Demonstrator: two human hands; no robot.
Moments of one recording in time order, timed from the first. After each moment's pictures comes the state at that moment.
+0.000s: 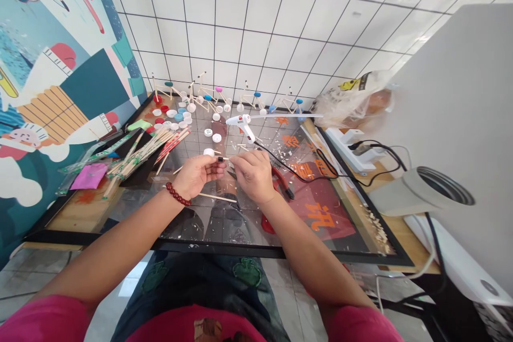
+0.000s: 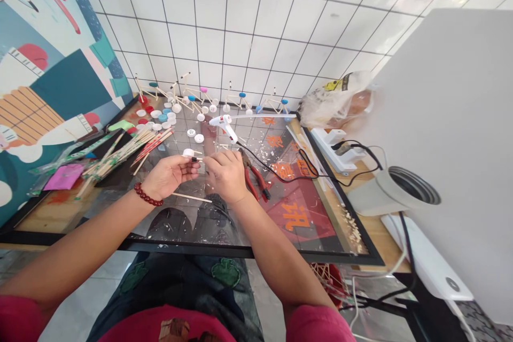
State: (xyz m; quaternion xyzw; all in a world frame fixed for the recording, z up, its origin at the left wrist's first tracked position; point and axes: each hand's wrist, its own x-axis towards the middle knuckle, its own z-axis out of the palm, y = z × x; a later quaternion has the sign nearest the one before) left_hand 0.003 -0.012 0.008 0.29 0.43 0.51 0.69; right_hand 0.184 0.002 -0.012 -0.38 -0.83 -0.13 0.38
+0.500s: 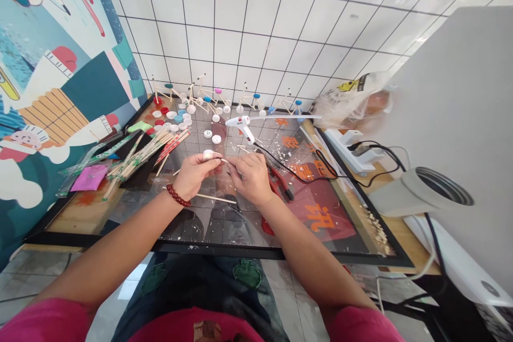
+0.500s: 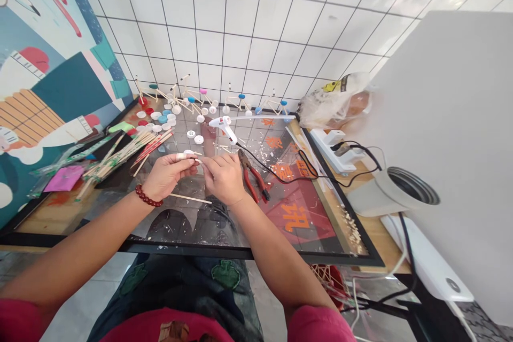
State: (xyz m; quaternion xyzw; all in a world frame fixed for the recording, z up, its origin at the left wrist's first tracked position) left_hand 0.007 -0.013 0.008 0.36 0.43 0.57 0.61; right_hand 0.177 -0.002 -0.012 -0.39 -0.83 -0.08 0.38
